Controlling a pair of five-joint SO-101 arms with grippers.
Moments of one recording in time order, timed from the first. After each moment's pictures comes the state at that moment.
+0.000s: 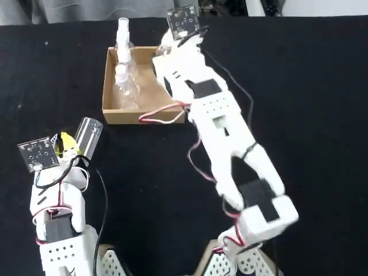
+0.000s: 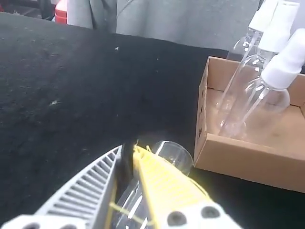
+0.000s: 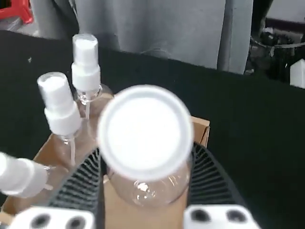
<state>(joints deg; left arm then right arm) -18.5 -104.0 95.6 33.4 2.8 -20.0 9.5 3.0 27.9 -4.1</state>
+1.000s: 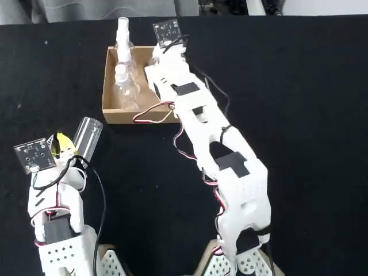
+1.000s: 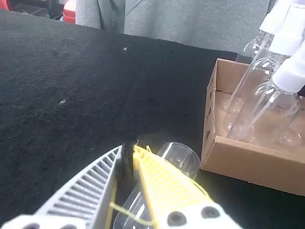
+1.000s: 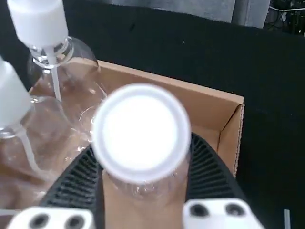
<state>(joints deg) -20.2 -104.0 95.6 33.4 2.8 -21.1 31.0 -5.1 17.2 -4.4</state>
